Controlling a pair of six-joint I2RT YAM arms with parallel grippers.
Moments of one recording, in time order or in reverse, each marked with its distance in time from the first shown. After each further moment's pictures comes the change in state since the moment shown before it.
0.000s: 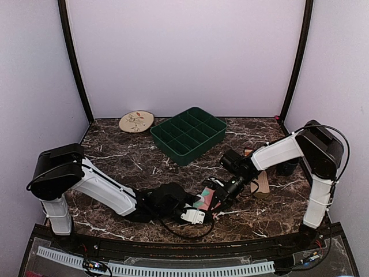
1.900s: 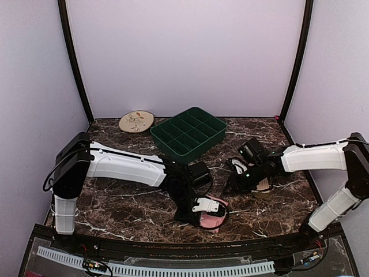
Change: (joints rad) left arm 0.064 0.172 0.658 -1.188 0.580 -0.433; right arm -0.035 -0.379 -0.160 0.068 0.607 0.174
